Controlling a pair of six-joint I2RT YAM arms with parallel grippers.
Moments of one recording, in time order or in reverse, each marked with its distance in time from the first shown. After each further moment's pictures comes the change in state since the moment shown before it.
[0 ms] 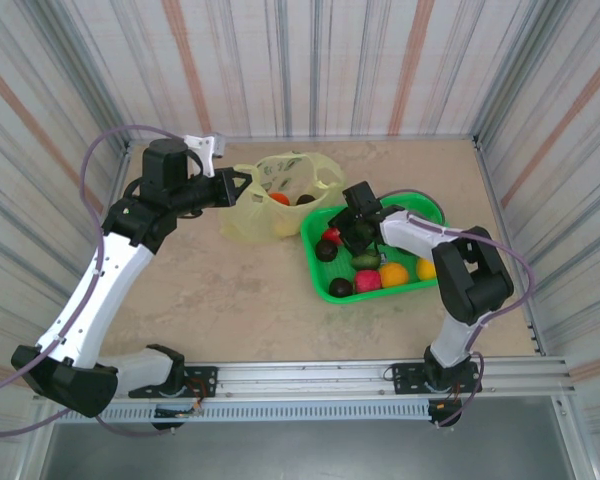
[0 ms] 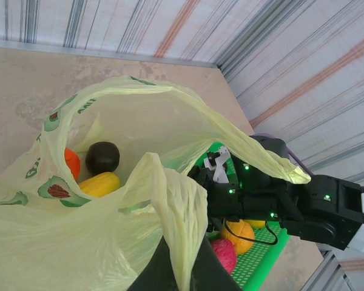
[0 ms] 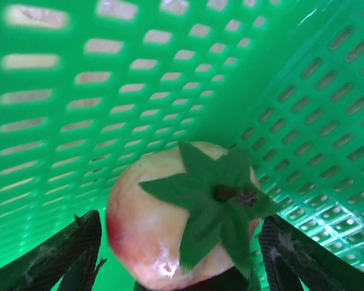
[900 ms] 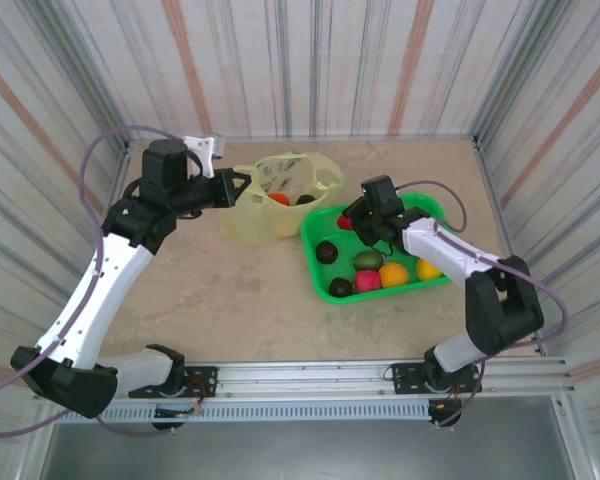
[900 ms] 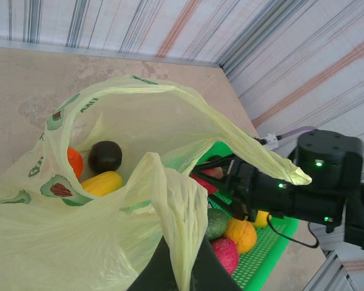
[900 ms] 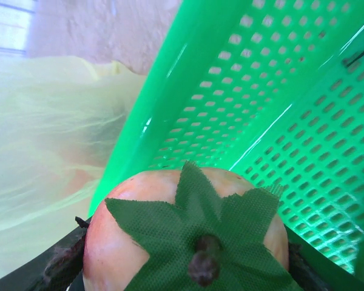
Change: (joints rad) left arm 0.000 -0.005 -0.002 -0.005 -0.007 0.006; right arm -0.040 -0.267 -0.072 0.000 0.065 -0.048
